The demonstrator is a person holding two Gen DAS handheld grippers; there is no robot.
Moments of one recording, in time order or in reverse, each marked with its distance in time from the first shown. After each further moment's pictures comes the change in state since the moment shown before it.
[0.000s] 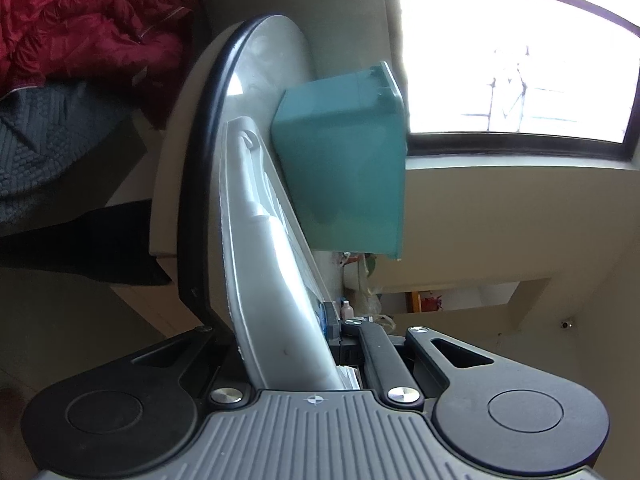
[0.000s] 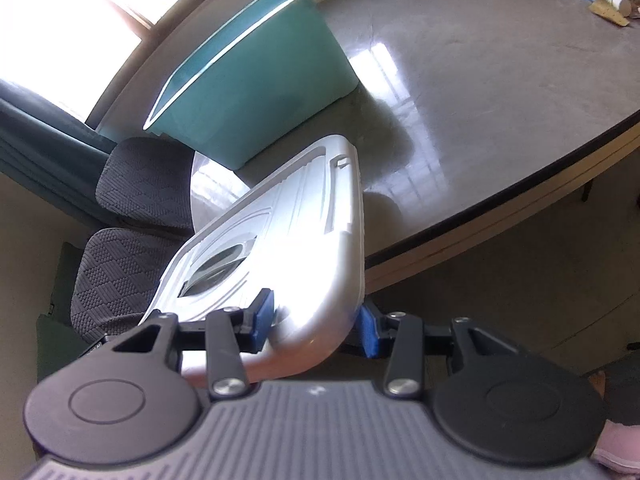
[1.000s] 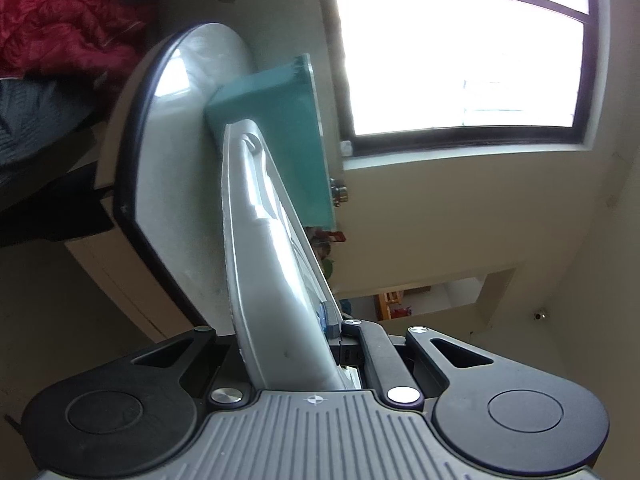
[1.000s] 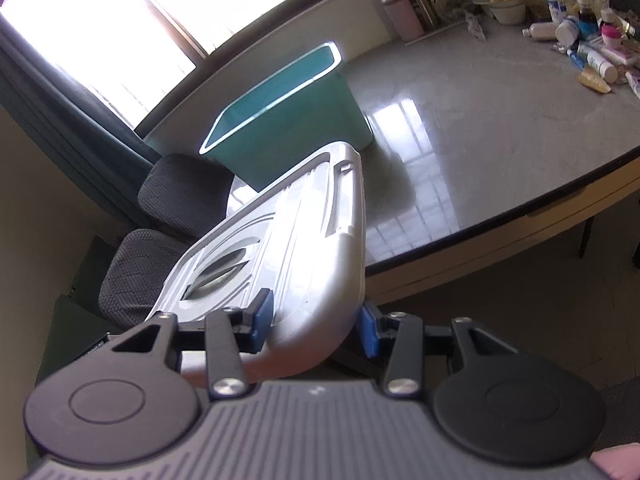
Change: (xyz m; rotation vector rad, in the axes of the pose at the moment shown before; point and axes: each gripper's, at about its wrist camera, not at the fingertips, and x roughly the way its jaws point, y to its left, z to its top) left arm -0.026 -0.060 -0.104 0.074 -0.088 -0.103; right arm -0.099 -0.021 -0.011 -0.133 -0.122 0.076
